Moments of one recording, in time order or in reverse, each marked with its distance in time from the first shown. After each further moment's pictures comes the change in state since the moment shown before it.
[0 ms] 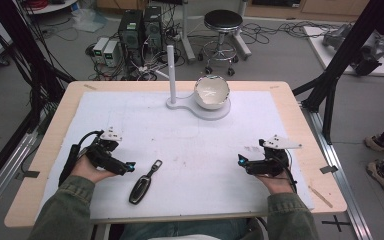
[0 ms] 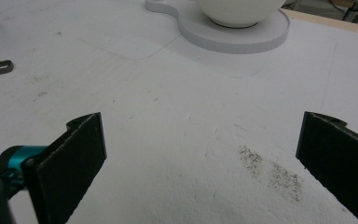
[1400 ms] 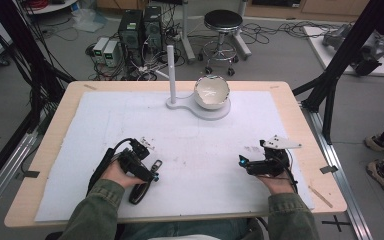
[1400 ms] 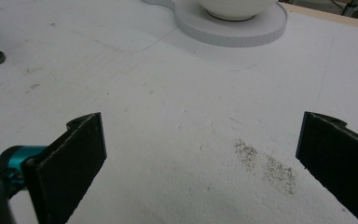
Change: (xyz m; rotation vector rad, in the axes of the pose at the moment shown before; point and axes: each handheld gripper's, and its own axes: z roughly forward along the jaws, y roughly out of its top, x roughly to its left) left arm -0.056 0.024 0.048 0.159 -0.047 0.004; right arm -0.002 -0.002 0.000 0.023 -0.006 -0.010
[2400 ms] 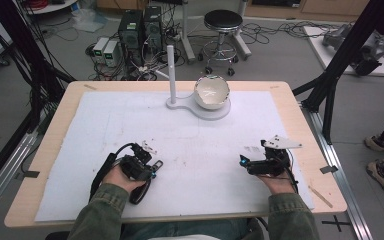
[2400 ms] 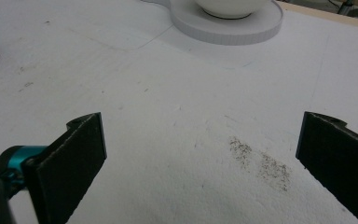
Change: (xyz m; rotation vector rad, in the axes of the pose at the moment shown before) left arm -0.013 -0.004 -0.003 -0.016 0.041 -0.033; right arm -0.002 -0.001 0.000 0.005 -0.011 0.002
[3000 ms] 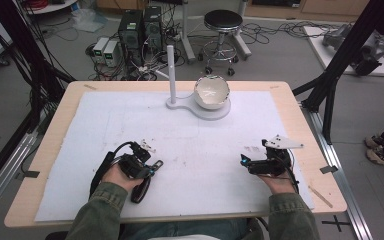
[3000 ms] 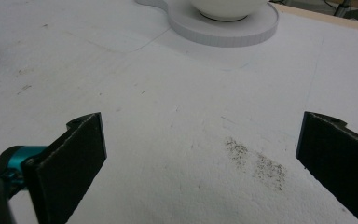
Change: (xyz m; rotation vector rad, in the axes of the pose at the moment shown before) left arm 0.002 0.001 -0.006 -0.022 -0.034 -0.001; right arm -0.002 0.000 -0.002 -0.007 -0.007 0.006
